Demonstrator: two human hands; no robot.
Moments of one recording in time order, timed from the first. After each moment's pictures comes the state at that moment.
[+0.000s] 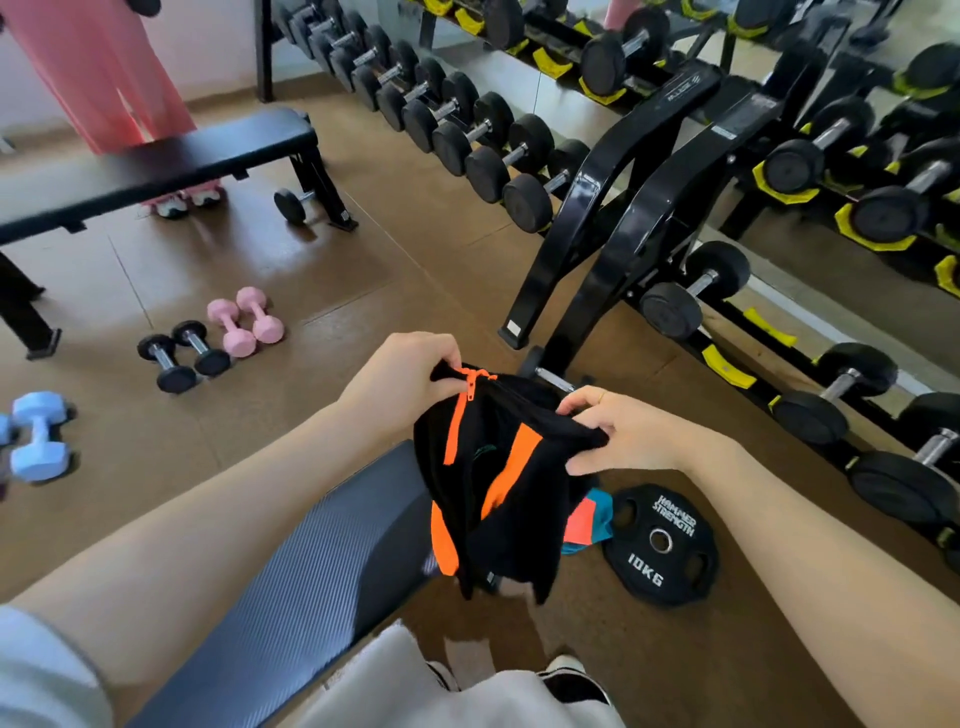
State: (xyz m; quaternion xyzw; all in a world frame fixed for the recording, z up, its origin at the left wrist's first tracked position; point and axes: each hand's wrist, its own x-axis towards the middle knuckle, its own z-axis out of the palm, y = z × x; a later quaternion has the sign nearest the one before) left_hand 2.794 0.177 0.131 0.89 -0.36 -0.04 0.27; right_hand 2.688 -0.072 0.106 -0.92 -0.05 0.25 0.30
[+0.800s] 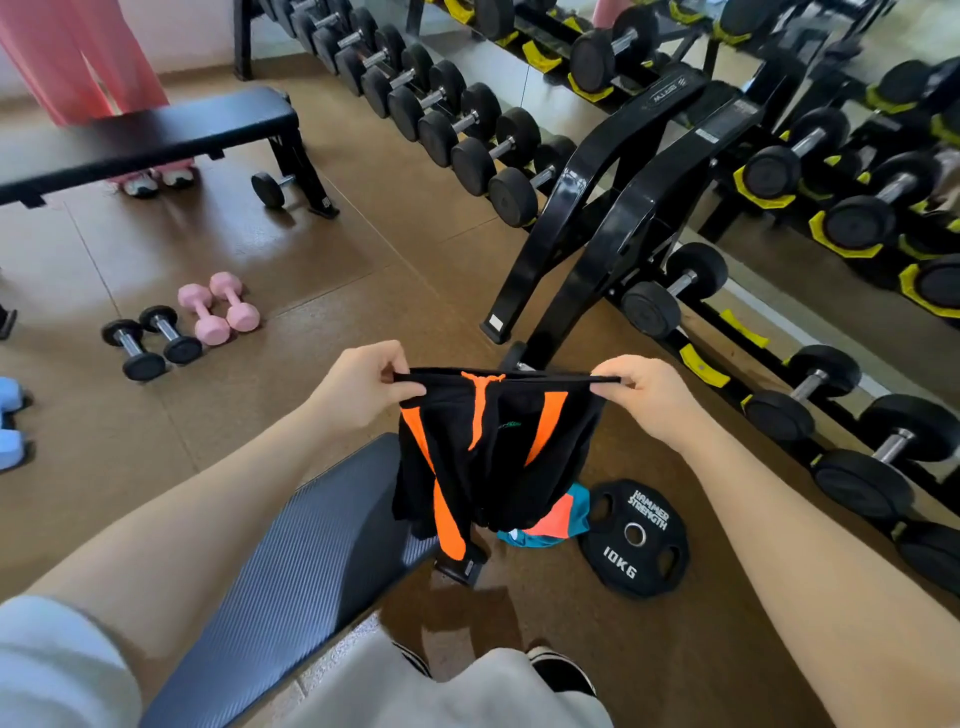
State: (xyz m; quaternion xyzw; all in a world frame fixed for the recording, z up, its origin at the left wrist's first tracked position) left_hand 2.807 0.199 0.087 0.88 -0.23 -0.14 0.39; right_hand 2.691 -0.098 0.101 -0.94 0.12 0.00 0.32
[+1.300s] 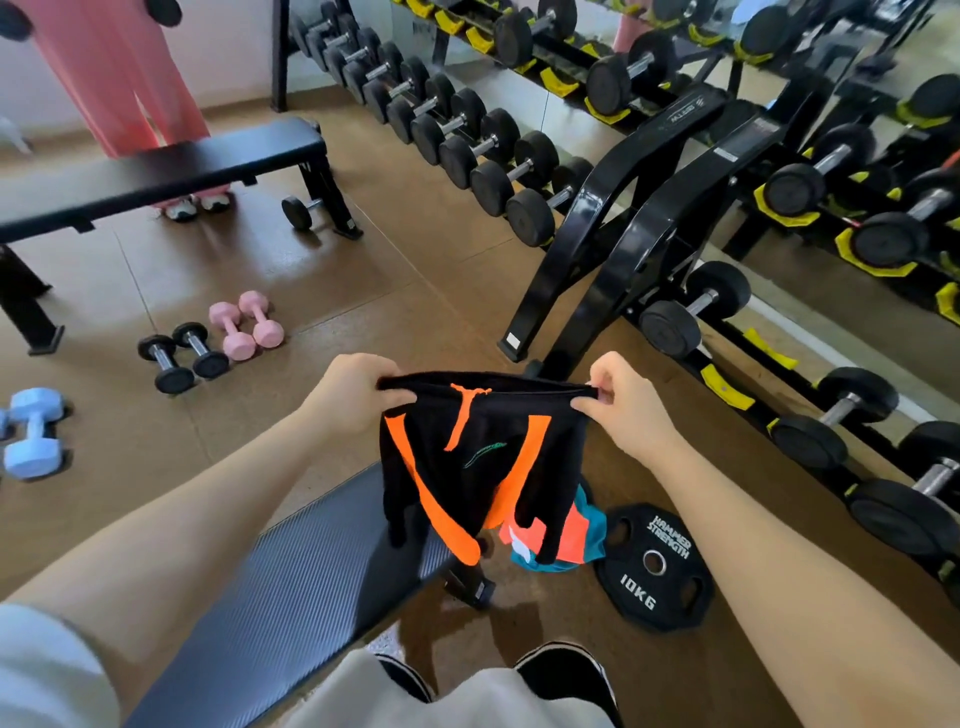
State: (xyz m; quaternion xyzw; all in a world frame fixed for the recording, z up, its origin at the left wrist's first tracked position) left_hand 2.810 0.192 0.105 0.92 -0.24 -0.10 0.30; right_hand 2.707 -0.087 0.089 -0.92 0.14 -0.04 0.37
